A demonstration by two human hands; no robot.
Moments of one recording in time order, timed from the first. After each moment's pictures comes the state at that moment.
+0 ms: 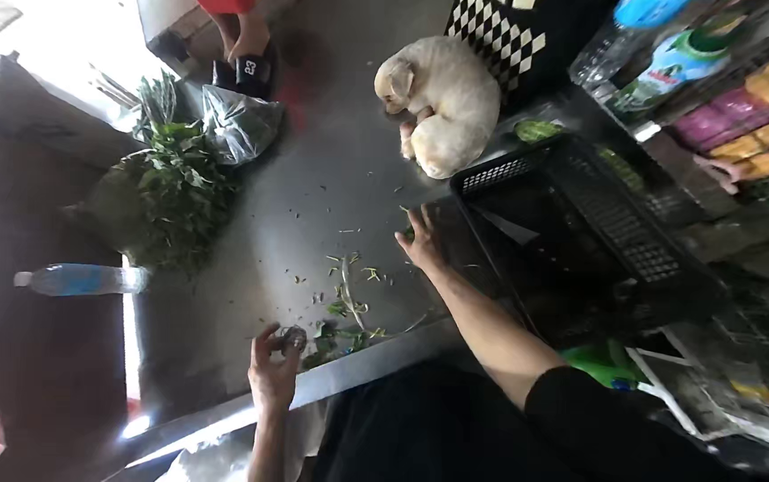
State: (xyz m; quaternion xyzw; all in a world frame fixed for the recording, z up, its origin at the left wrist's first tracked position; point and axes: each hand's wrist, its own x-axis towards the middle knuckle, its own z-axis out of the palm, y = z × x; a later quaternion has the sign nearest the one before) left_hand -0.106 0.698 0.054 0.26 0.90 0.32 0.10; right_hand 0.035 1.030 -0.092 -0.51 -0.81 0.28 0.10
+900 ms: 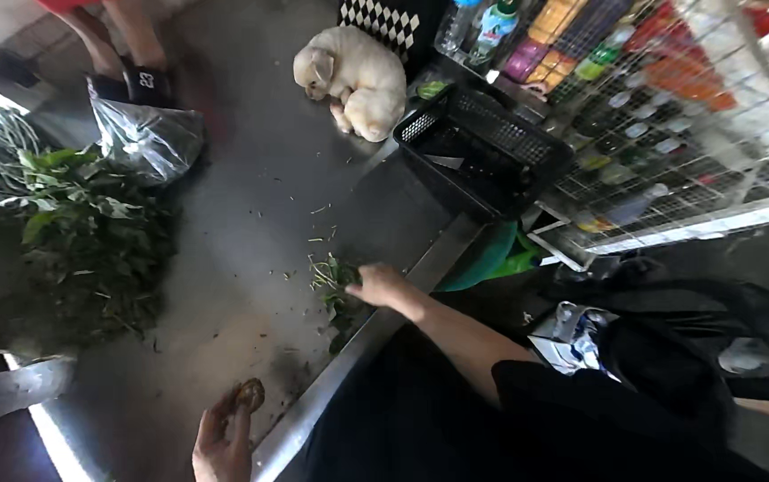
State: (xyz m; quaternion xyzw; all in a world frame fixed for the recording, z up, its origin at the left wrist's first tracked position) left_hand -0.257 0.546 0.048 0.35 0.81 0.41 0.23; right_hand -0.026 0.829 0.037 -0.55 -0.69 0.43 -0.19
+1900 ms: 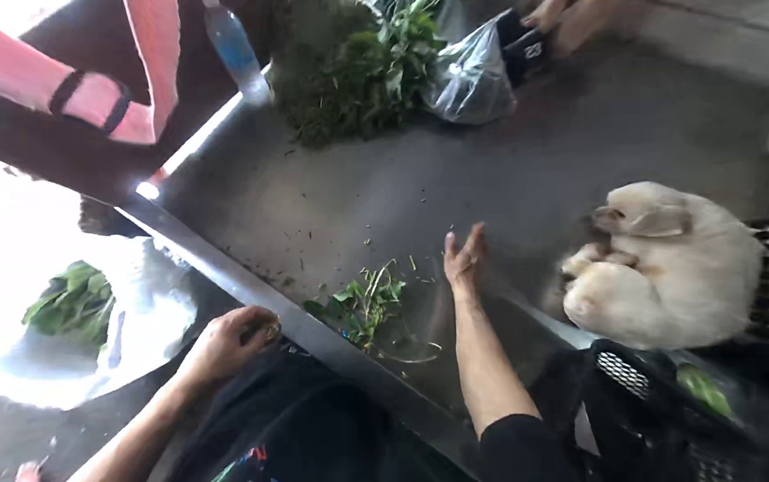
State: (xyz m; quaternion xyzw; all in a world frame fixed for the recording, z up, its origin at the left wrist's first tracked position) left_hand -0.071 0.568 0.050 0.16 0.91 0.34 0.17; right_hand -0.125 1.029 -0.095 -0.24 -0.92 0.29 0.11
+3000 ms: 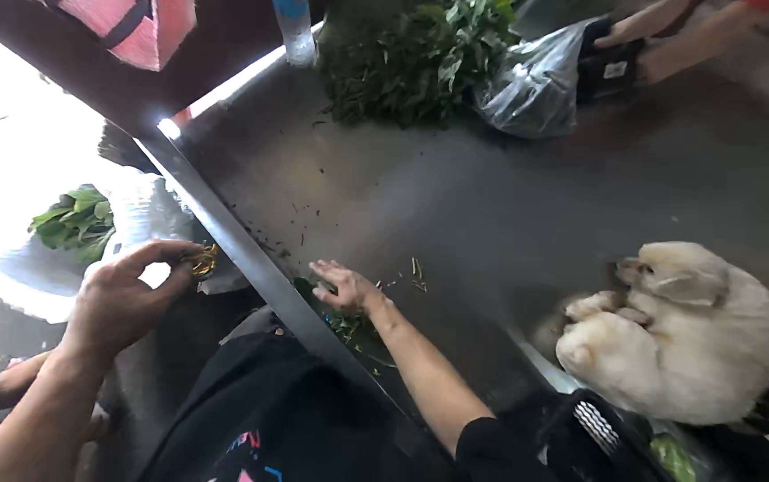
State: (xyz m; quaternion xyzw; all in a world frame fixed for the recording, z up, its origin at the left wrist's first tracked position) left_hand -0.060 0.537 0.100 0.06 0.95 0.31 -0.06; right_hand -0.122 0.871 -0.081 0.31 -0.81 0.40 -0.28
